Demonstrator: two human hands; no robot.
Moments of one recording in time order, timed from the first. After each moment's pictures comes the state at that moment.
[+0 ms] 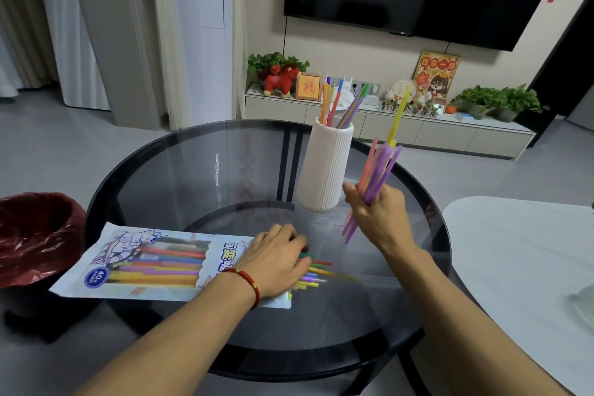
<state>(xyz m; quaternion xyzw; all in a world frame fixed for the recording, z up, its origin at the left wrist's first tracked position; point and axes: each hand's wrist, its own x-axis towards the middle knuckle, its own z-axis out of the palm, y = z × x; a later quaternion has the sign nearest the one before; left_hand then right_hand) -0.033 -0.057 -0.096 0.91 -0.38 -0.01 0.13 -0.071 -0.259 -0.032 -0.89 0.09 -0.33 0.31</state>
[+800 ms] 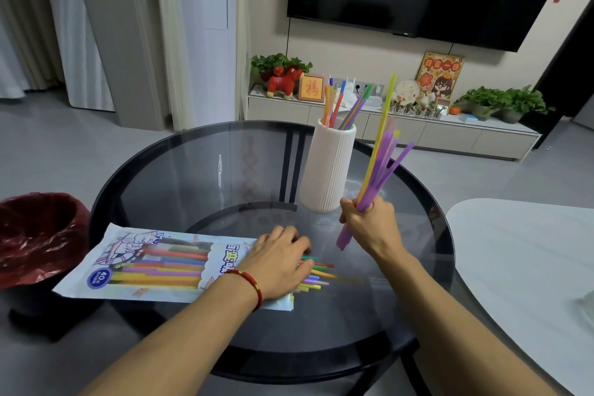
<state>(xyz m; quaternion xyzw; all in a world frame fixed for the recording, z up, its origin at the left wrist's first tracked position) -0.037 -0.059 -0.093 0.92 -0.37 -0.03 0.12 -0.057 -0.255 -0.054 -0.88 0.16 -0.23 0.38</state>
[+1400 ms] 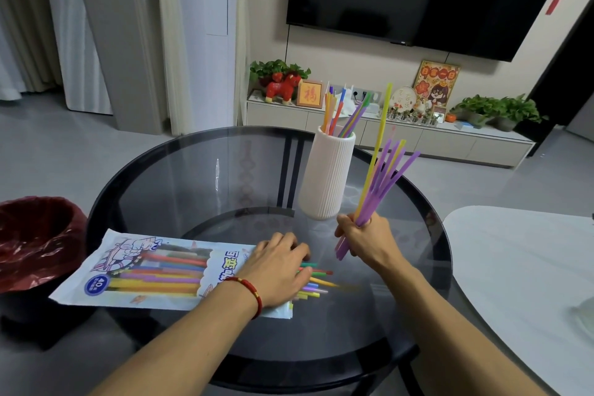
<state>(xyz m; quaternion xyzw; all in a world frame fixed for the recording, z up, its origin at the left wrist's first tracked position) -0.037 -0.059 -0.092 0.92 -0.37 -0.04 0.12 -0.062 -0.263 -0.065 -0.90 0.16 -0.15 0.39</state>
